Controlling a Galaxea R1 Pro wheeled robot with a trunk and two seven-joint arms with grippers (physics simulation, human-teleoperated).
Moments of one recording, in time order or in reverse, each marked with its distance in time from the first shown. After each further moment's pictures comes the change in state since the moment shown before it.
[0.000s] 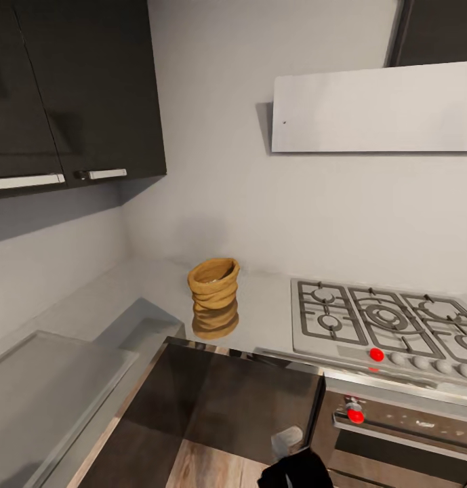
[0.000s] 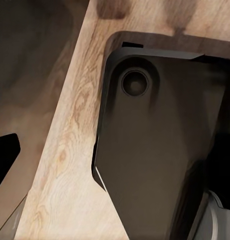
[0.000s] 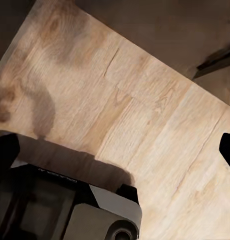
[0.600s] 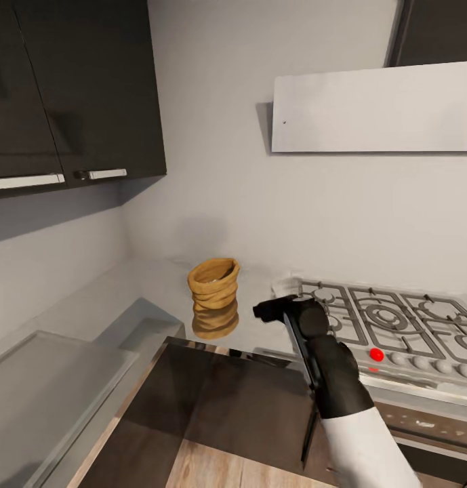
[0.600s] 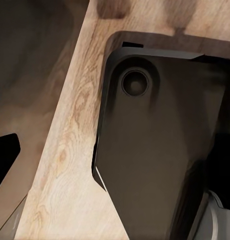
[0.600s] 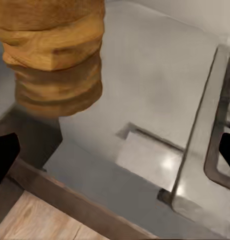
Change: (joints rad) left arm 0.000 0.000 0.000 0.000 0.000 0.000 0.000; right arm -0.507 0.030 -0.013 -0.335 -0.010 0.202 -0.006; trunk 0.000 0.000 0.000
